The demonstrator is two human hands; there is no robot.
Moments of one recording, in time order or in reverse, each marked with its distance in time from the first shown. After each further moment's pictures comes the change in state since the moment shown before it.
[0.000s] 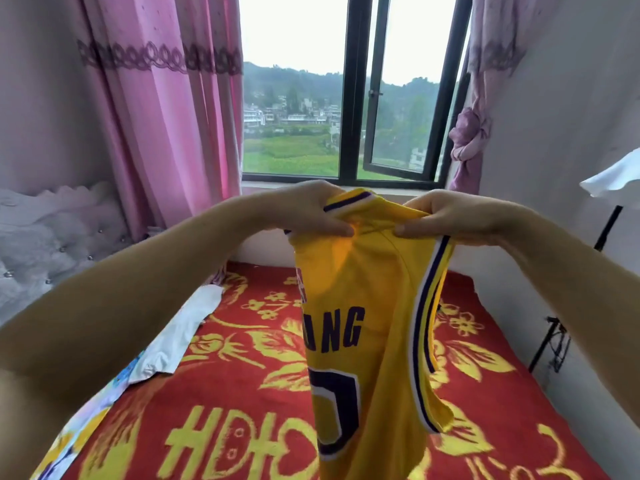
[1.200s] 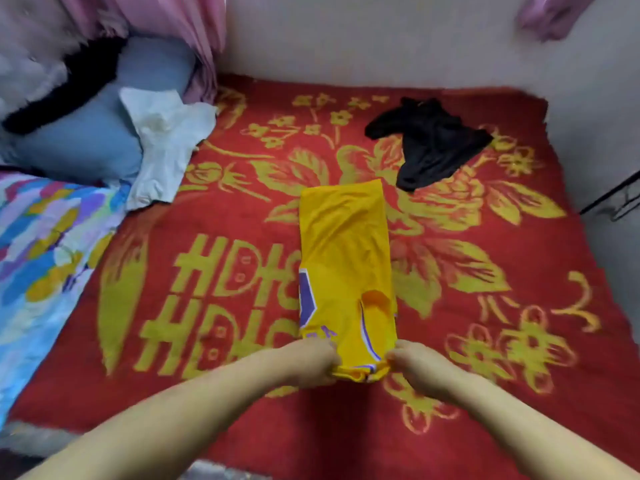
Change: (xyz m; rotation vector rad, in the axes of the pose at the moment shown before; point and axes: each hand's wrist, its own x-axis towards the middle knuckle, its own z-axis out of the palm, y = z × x) left_hand -0.115 -0.169 0.431 0.065 -0.768 -0.285; right_hand -0.068 0.344 0.361 -0.338 -0.444 0.347
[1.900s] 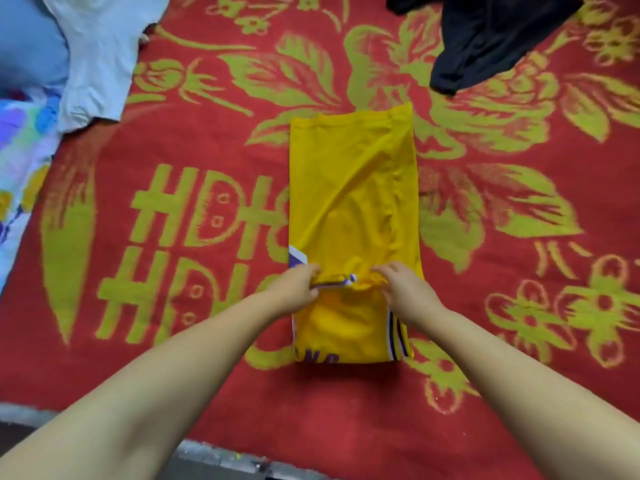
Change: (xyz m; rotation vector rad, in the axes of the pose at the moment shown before) left_hand 0.132 -0.124 0.064 -0.352 0.178 -0.352; right_hand 0.147 0.044 0.065 0.158 0.186 0.165
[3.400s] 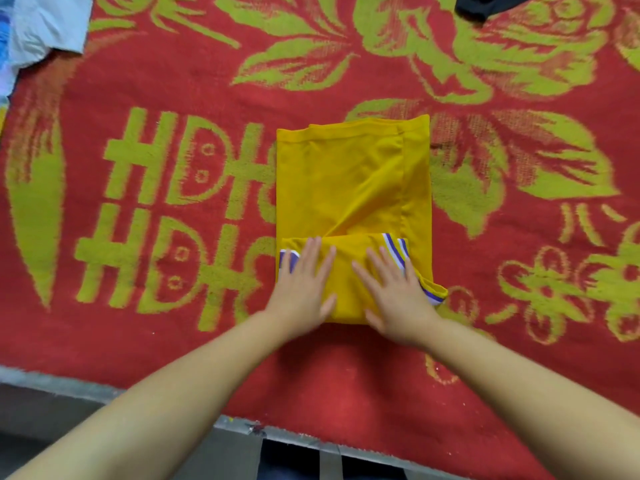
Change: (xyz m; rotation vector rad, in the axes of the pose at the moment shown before) left_hand -0.017 -0.002 0.097 0.391 0.221 0.086; right_hand -0.031 0.015 0.072 -0.334 -0.055 -0.244
